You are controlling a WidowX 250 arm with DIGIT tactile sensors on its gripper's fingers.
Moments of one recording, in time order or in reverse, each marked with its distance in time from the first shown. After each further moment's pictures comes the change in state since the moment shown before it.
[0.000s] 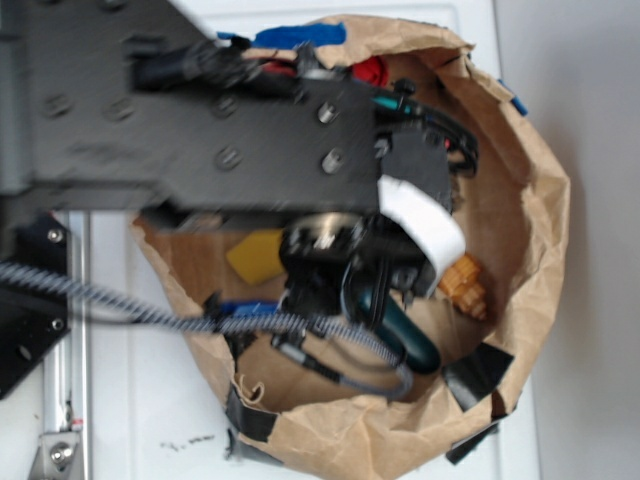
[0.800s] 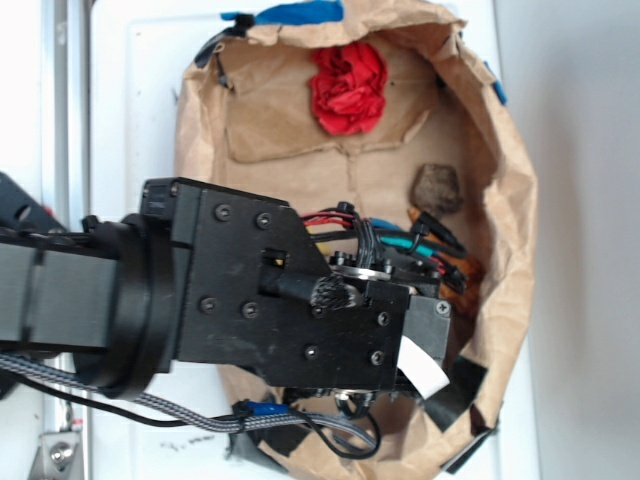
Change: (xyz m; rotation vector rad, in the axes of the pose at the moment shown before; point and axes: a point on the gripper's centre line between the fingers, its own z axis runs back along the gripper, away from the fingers) arm 0.022 -0.045 -0.051 0.010 0.064 -0.166
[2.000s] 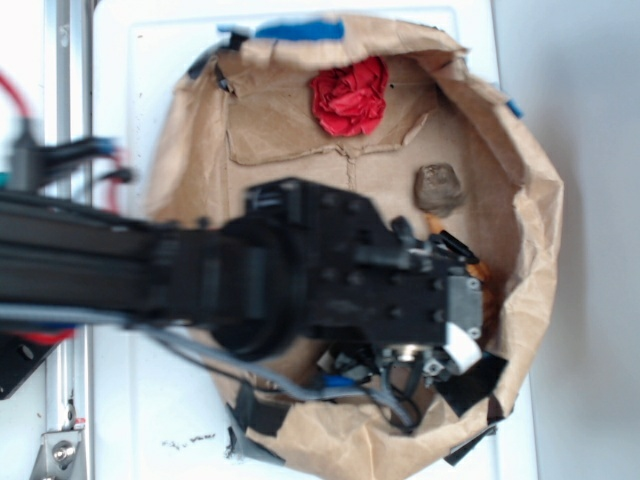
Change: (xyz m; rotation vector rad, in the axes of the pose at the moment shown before) arm 0.015 0.012 -0.047 -0.071 -0.024 0.020
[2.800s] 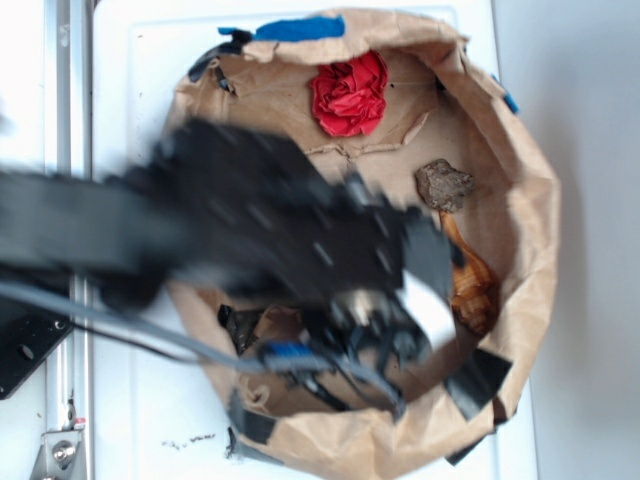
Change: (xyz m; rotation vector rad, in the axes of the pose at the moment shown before) arm -0.027 0.005 0.069 0.014 -0.100 0.061
